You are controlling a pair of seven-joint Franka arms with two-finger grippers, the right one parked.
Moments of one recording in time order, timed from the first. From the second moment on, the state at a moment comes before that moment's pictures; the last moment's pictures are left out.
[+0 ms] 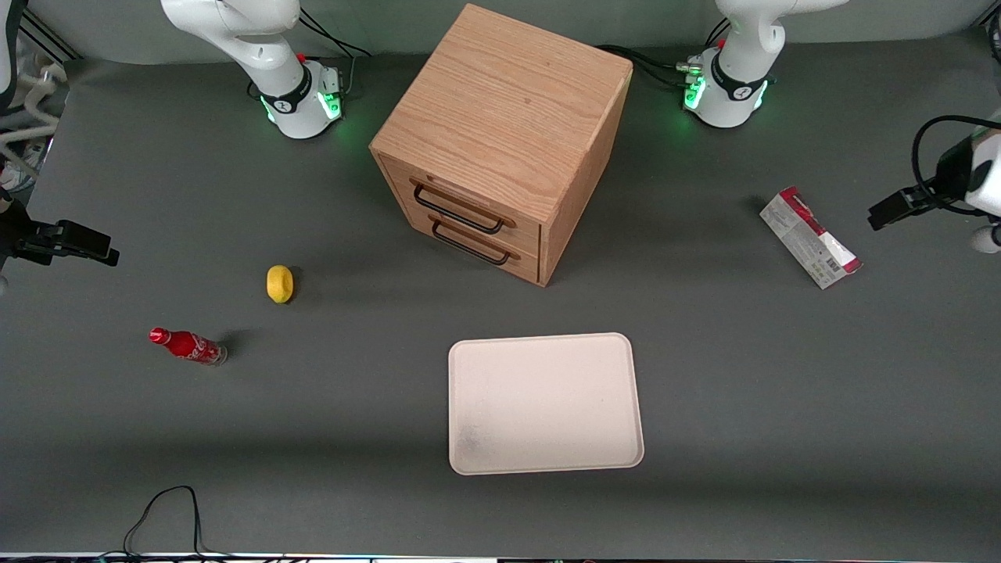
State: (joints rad) arm 0.11 -0.08 -0.07 -1.77 0.07 1.62 -0.27
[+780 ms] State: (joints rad) arm 0.12 -0.02 -0.09 -1.68 0.06 1.52 -0.26
